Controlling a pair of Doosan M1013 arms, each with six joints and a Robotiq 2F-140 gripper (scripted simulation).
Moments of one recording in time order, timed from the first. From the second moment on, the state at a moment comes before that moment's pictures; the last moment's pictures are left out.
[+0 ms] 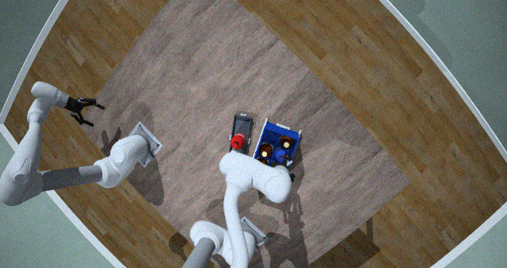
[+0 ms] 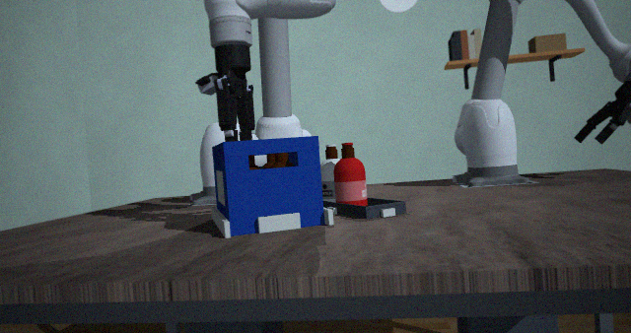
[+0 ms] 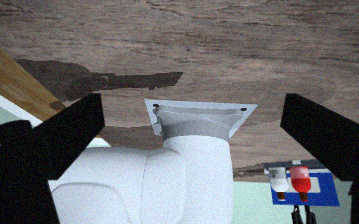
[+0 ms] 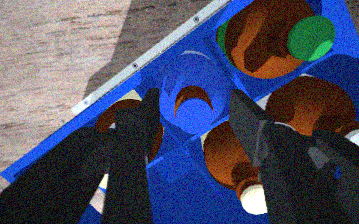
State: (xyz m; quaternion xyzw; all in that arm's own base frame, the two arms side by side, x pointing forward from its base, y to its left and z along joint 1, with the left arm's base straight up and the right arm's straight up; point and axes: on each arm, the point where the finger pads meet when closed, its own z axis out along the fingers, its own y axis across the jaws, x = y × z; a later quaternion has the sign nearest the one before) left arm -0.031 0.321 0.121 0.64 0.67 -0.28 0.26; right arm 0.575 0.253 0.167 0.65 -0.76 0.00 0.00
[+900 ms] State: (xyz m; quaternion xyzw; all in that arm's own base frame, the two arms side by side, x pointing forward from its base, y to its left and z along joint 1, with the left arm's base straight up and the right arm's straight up) left arm -0.031 0.321 0.121 0.64 0.67 -0.28 0.26; right arm 0.575 0.253 0.217 0.65 -0.76 0.00 0.00
